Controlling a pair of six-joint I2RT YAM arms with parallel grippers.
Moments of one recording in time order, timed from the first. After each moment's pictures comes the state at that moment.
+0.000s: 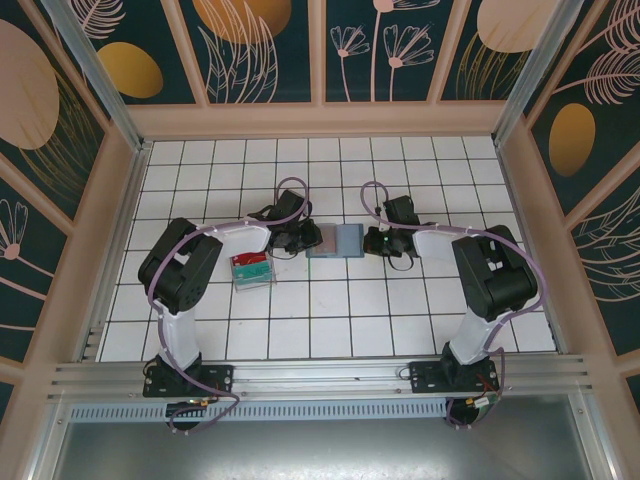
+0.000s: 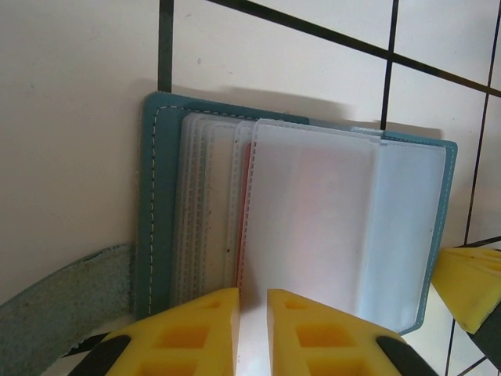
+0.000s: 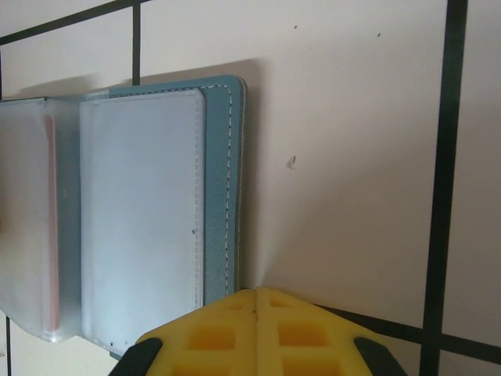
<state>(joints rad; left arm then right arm) -0.61 1.93 1.13 -0.14 0.24 -0.86 0.39 1.74 0.84 -0.09 -0.29 0.47</state>
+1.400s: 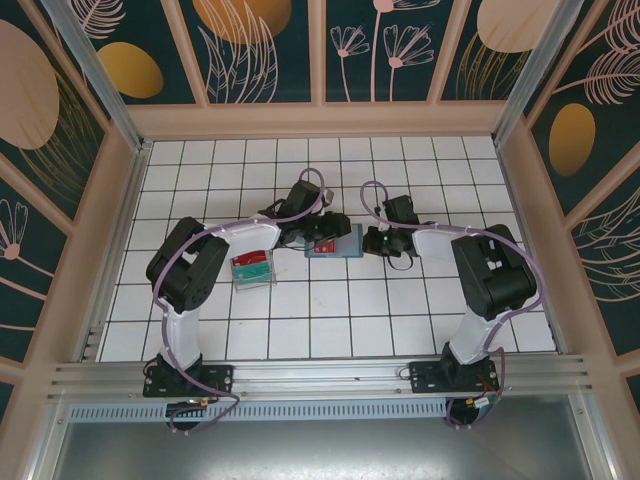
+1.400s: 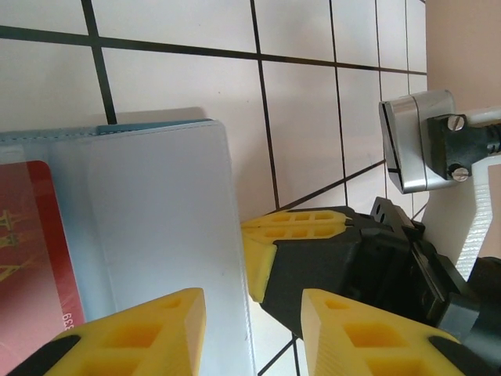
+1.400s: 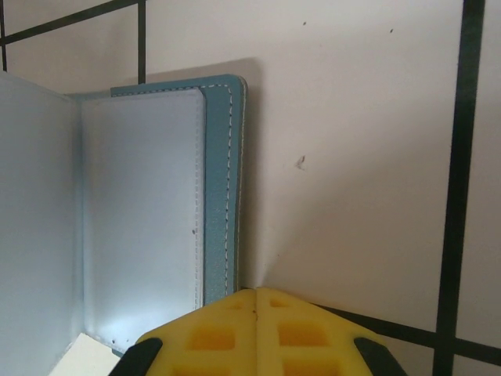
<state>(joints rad) -0.66 1.97 1.22 0.02 0.46 -0.87 0.38 1.74 0.85 -0.10 -0.31 0.47</state>
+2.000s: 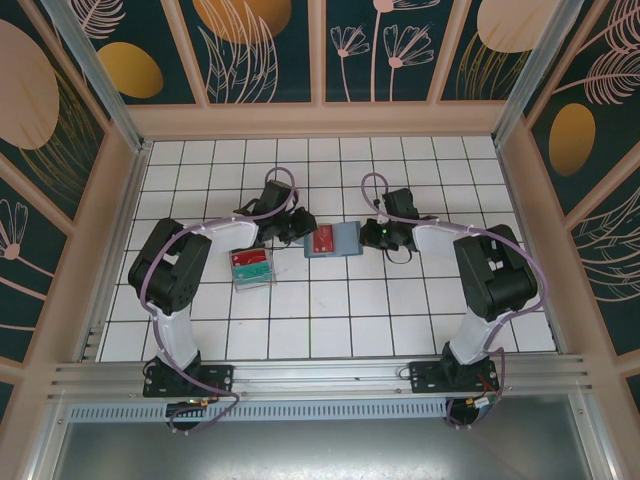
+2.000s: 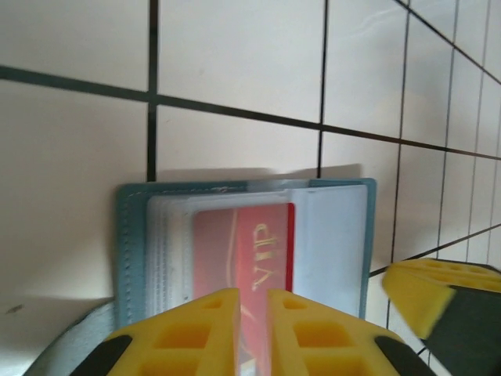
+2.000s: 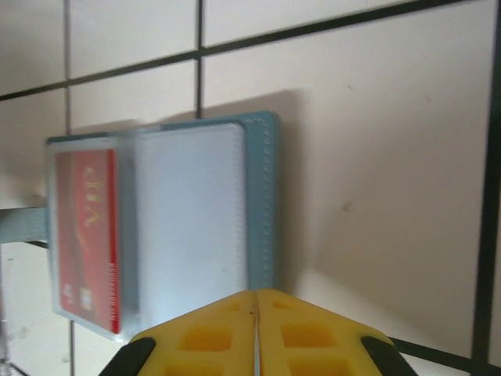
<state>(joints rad) -0.53 1.89 1.10 -0.04 0.34 -0.86 0.38 1.73 0.91 -0.12 -0.34 0.51</state>
